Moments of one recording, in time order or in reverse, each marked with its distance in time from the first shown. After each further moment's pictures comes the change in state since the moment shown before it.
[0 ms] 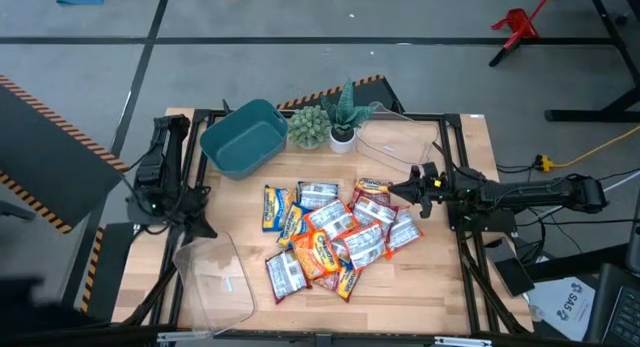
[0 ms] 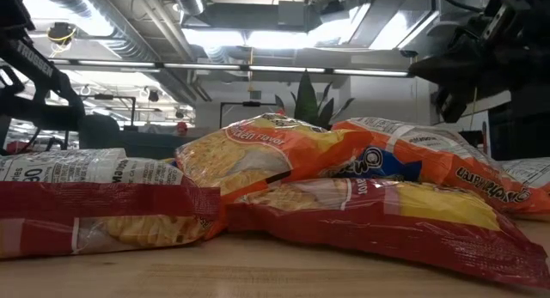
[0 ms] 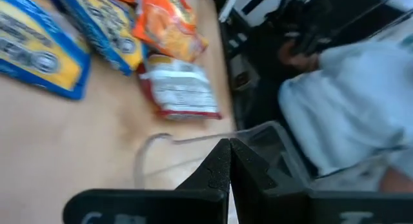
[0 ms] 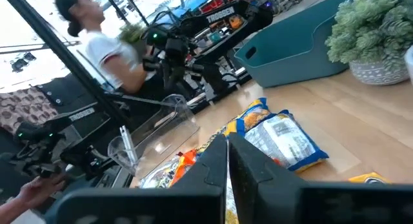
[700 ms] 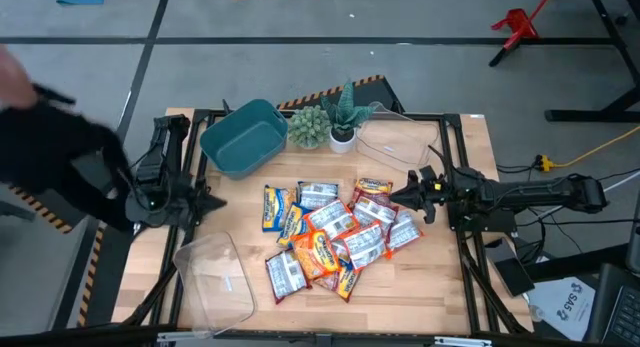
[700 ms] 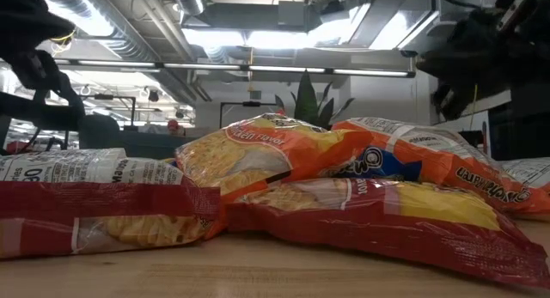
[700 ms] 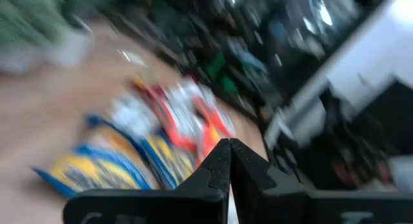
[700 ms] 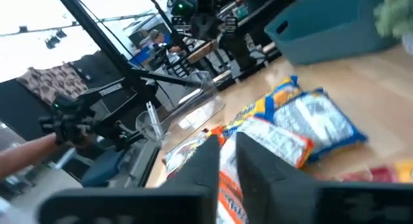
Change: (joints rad) left arm 0.000 0.000 0.000 0.060 -0.606 0.224; right arm 0.000 0.001 0.042 -0.064 -0.128 -0.018
